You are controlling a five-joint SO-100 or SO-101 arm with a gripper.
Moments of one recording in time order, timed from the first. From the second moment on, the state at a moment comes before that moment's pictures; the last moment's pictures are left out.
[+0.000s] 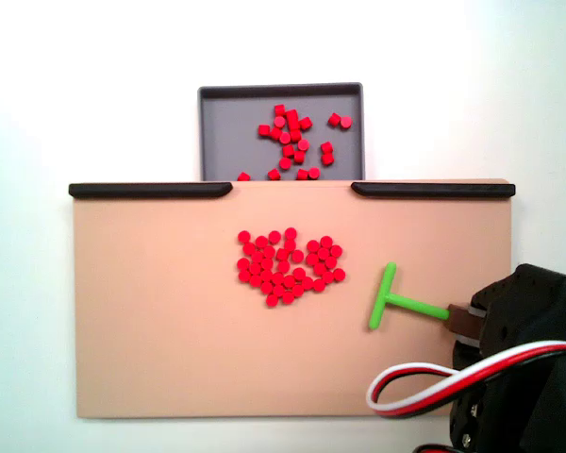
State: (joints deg) arm 23.7 72.3 81.0 78.1 -184.2
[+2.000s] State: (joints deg) arm 18.1 68.3 78.5 75.5 -184.1
